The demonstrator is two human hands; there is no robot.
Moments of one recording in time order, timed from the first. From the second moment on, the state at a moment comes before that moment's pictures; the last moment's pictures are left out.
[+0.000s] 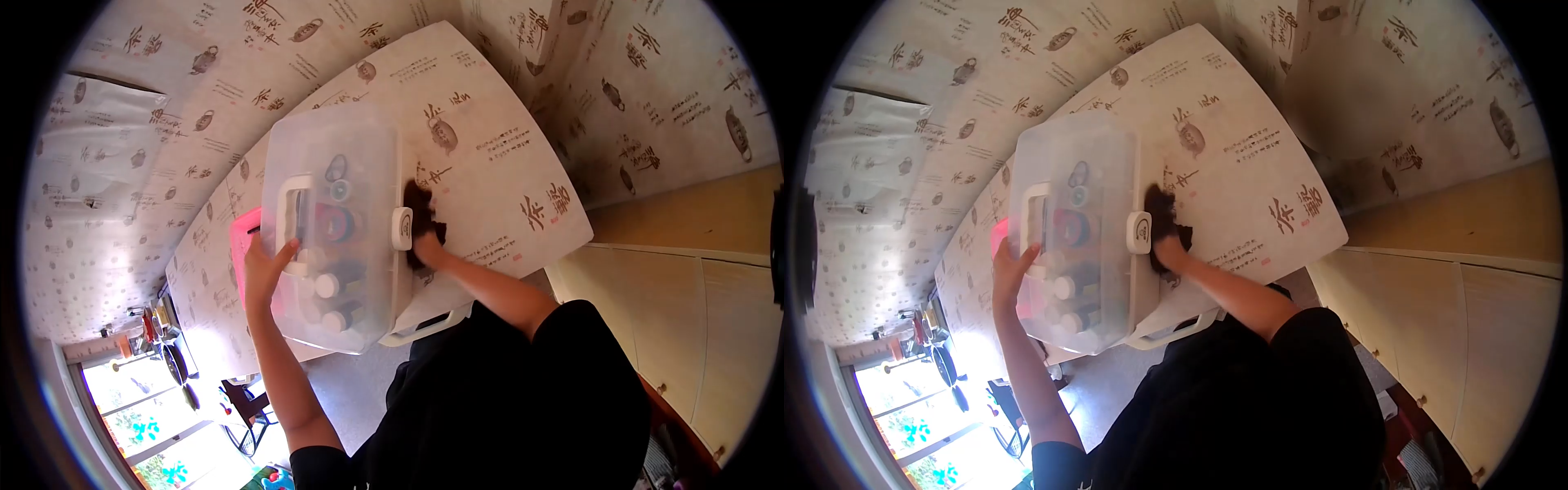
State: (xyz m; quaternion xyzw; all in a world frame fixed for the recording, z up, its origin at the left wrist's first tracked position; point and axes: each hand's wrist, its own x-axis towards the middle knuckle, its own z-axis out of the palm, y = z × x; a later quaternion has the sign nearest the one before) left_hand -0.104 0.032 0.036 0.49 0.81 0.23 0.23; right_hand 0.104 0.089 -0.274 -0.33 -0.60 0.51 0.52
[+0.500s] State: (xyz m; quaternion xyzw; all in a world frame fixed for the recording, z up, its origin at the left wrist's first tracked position) left_hand -0.102 0.037 0.026 0.46 0.86 0.20 0.11; right_hand 0.078 -0.012 -0.294 -0.41 -0.53 0.58 0.47
